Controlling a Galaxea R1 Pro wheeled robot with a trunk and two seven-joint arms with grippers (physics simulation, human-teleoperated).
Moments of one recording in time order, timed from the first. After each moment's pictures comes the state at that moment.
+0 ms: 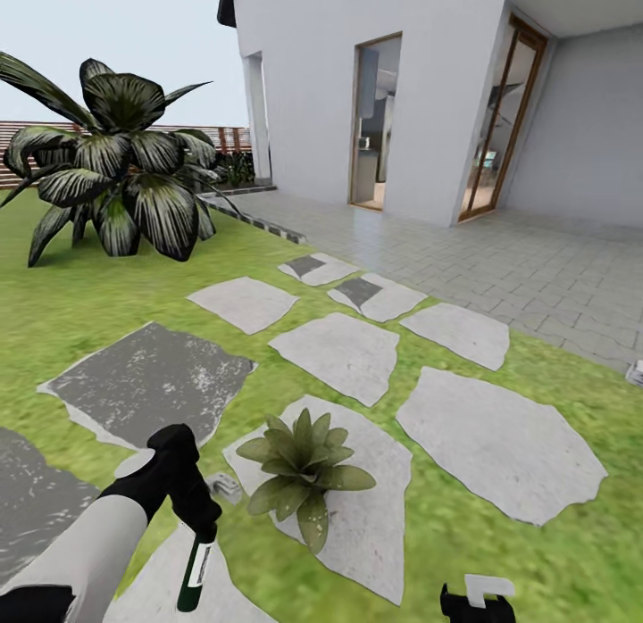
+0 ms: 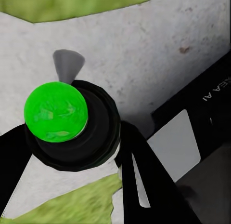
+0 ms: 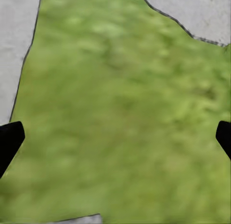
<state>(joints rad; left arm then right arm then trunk) -0.76 0.08 -0.03 -0.64 -1.22 0.88 -1.52 -0.46 -0.01 -0.39 -0.03 0.42 -0.39 -0.31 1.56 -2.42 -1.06</state>
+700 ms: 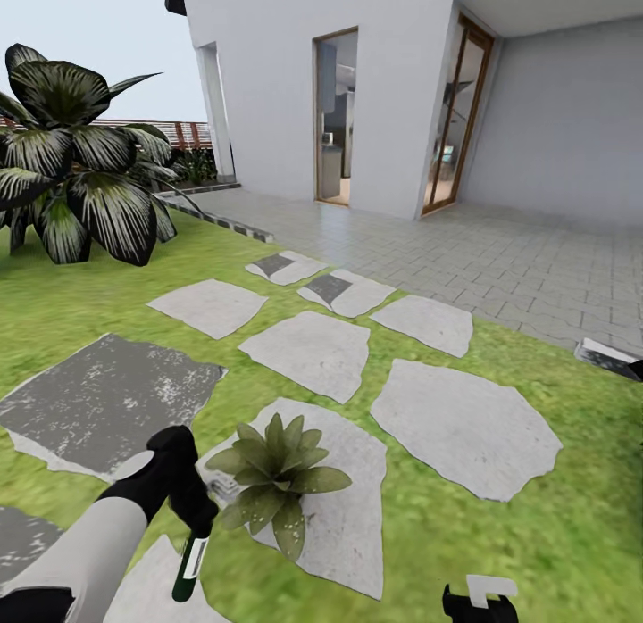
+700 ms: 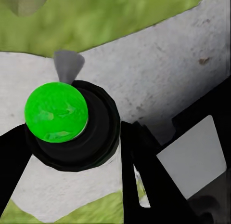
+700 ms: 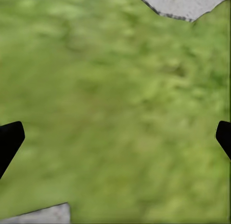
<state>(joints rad) -0.76 0.08 -0.02 -0.64 -1.20 0.87 -1.41 -0.45 -0.02 -0.39 -0.03 0.43 -0.39 -0.31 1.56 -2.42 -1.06</state>
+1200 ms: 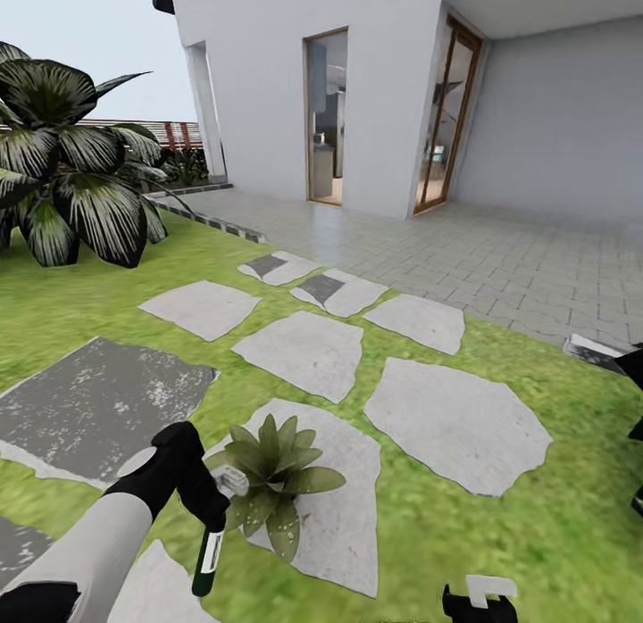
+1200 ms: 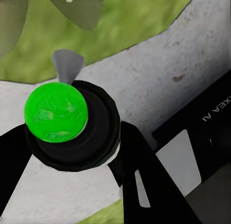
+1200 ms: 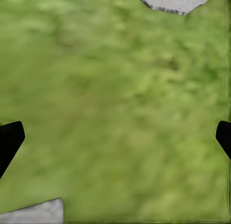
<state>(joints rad) -0.77 0.06 -0.03 -0.64 -1.12 0.88 -1.42 -0.45 -0.02 -0.39 -0.03 0.43 -0.39 -0.31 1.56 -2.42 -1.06</state>
